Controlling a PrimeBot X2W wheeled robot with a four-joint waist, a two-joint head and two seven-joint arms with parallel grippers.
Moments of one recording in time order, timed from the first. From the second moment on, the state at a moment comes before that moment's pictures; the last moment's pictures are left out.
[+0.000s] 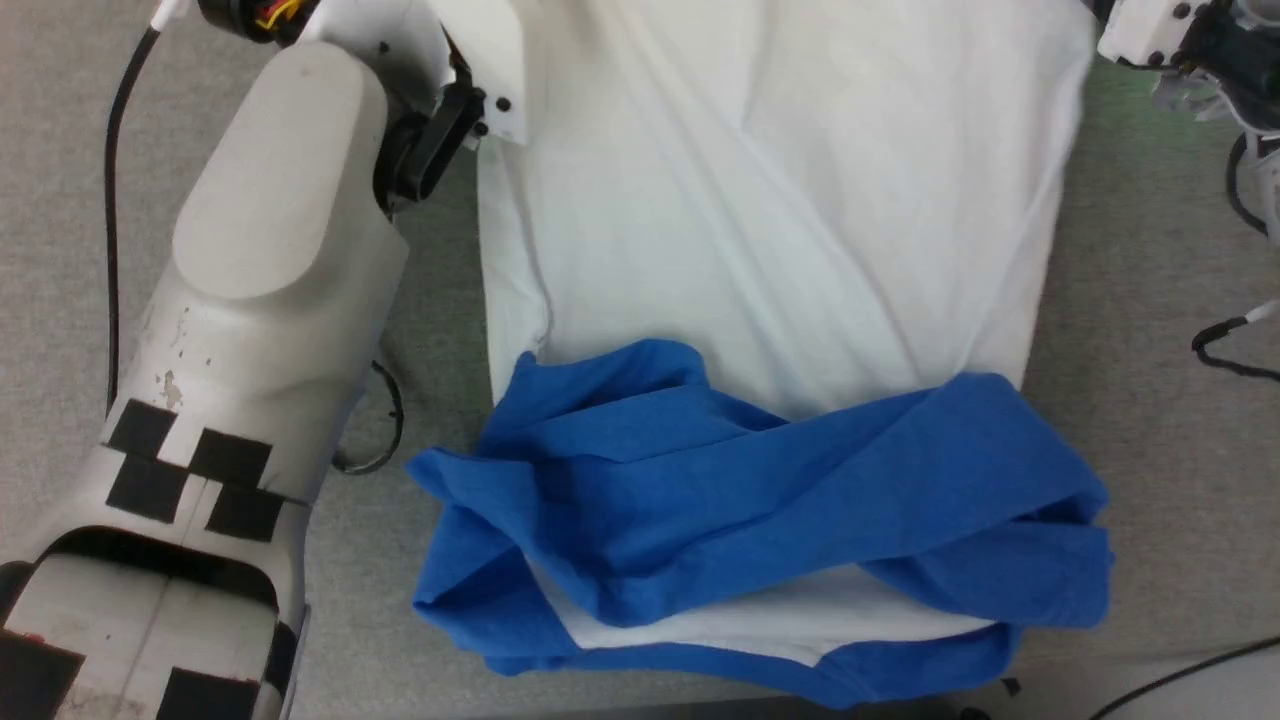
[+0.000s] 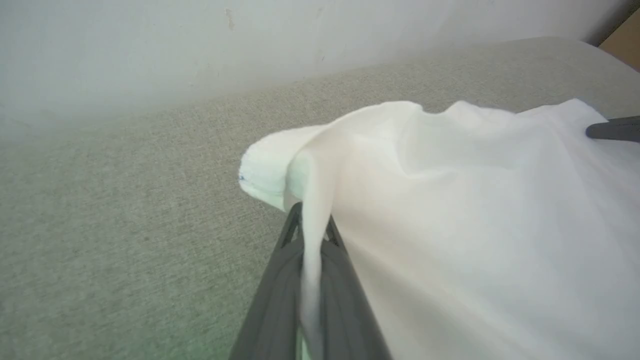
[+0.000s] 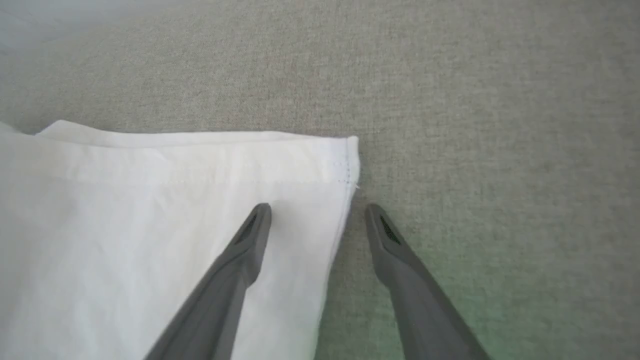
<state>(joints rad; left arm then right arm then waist) -1.16 0.18 -0.44 0.66 -0.40 -0.08 0.22 -1.22 -0.29 0.25 0.89 0.70 0.13 0.49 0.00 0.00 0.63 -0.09</state>
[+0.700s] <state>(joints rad) -1.15 0.19 -0.44 0.64 -0.42 -0.06 0.15 -1.29 -0.38 0.41 0.95 0.72 0.13 0.44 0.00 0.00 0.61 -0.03</state>
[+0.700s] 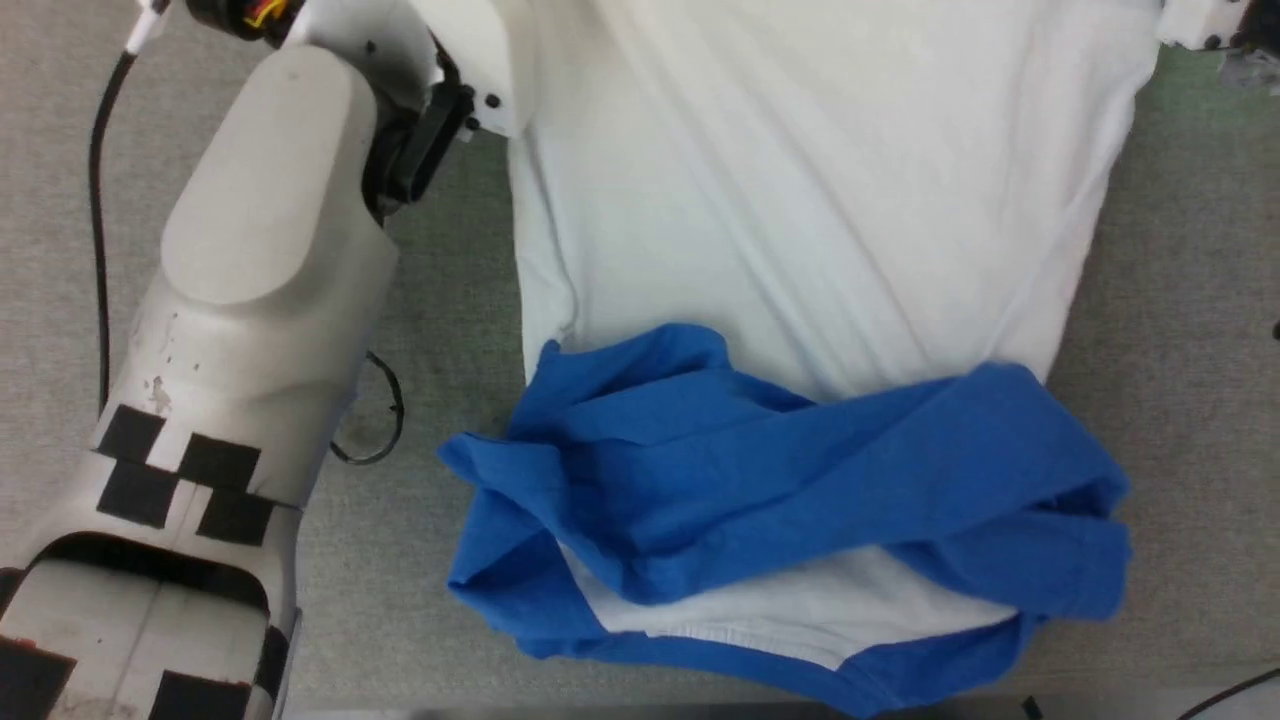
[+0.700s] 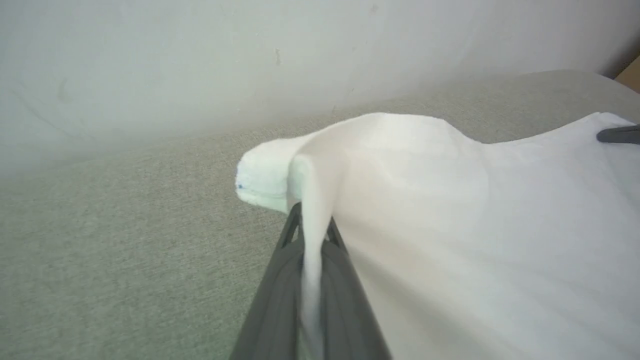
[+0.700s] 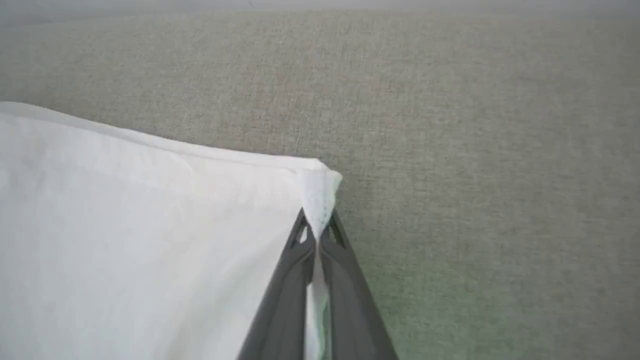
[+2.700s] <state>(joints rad) 0.03 0.31 -0.35 0.12 -0.58 0.23 -0.15 0.20 -0.14 0.05 -0.13 0.44 0.13 0.16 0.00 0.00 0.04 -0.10</state>
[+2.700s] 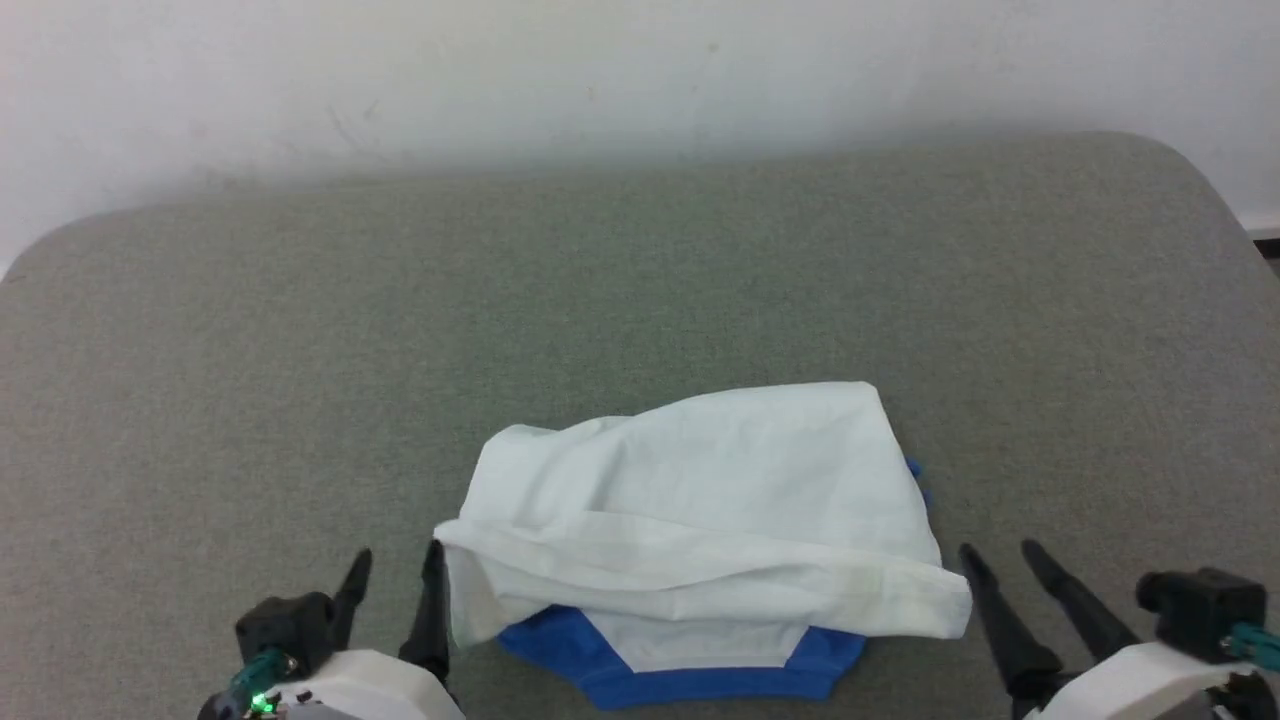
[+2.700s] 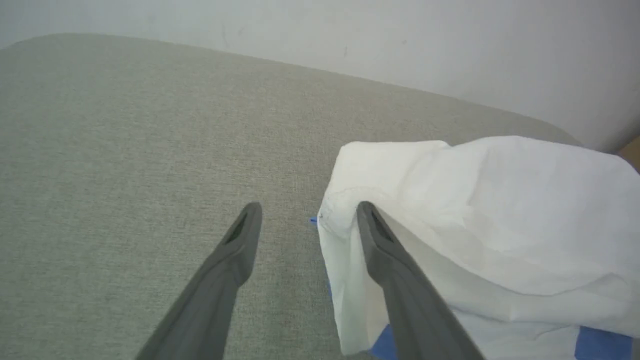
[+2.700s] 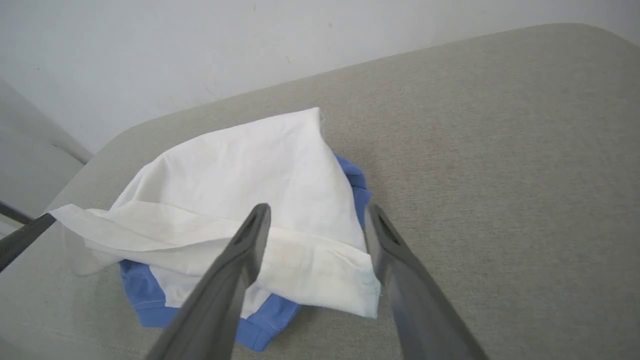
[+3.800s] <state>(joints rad) -0.03 0.21 -0.19 0.00 -0.27 0.09 -0.26 -0.24 -0.24 0.07 0.44 0.52 0.13 0.62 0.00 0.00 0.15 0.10</state>
